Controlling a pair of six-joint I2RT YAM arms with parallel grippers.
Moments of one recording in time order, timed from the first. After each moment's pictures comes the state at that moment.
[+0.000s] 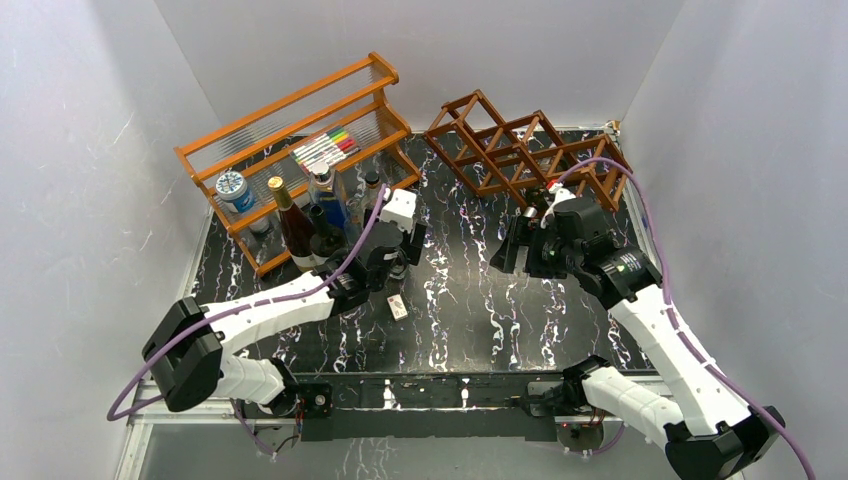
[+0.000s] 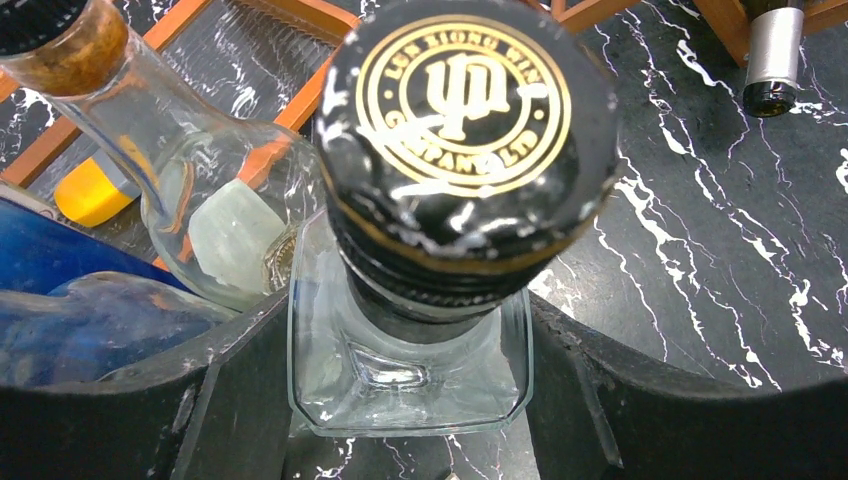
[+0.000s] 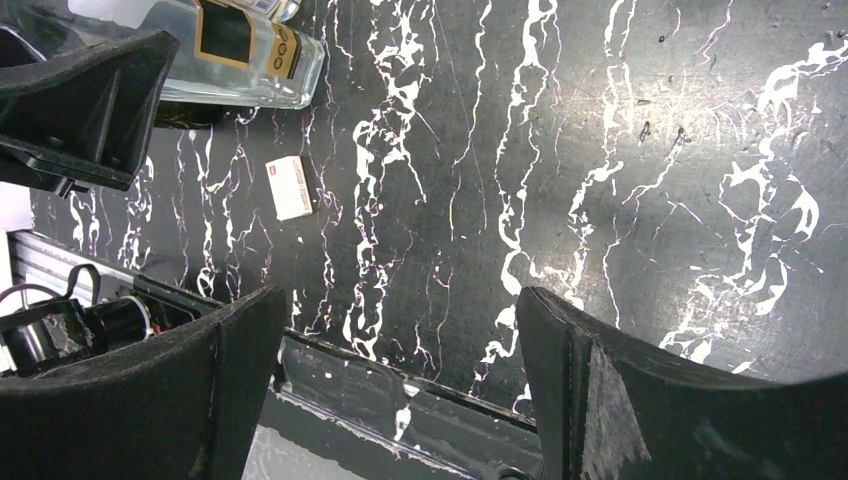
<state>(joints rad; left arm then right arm) -0.90 1.32 0.82 0.11 -0.56 -0.12 0.48 0.91 1.02 -0.85 -0.13 0.53</state>
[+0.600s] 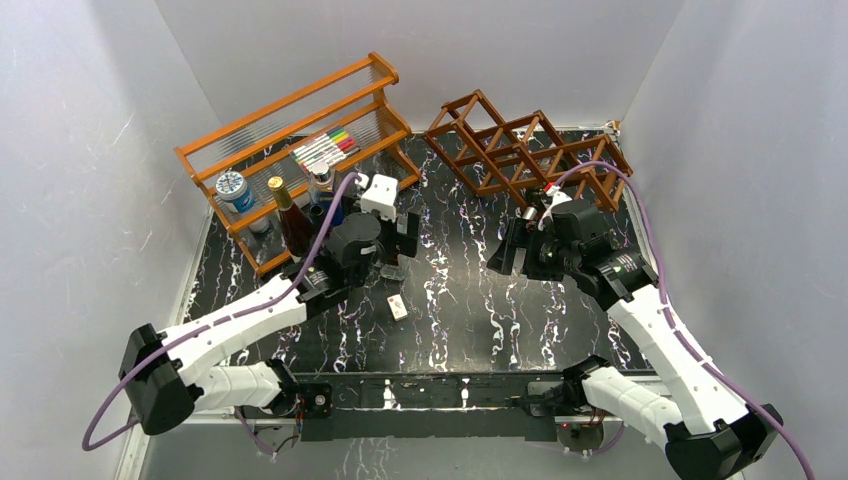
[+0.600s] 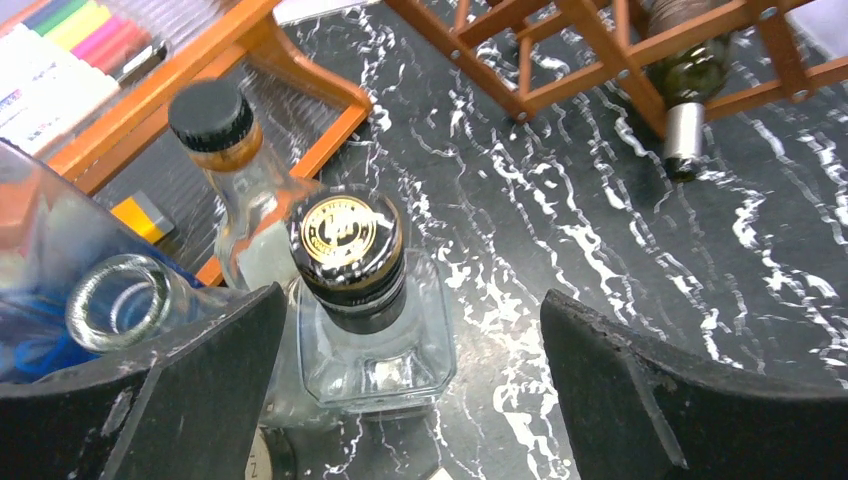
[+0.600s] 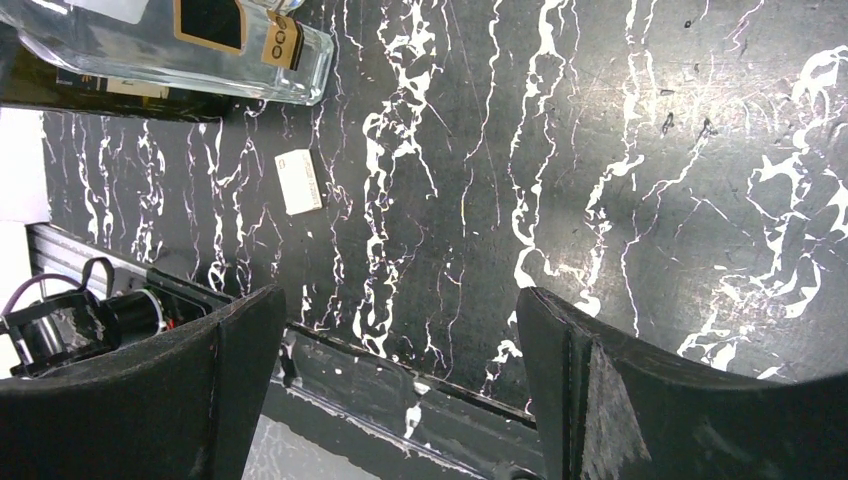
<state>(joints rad) -0.90 1.17 0.89 -0.03 -0.55 -0.15 0.48 0.91 0.98 -0.82 -0.16 0.54</state>
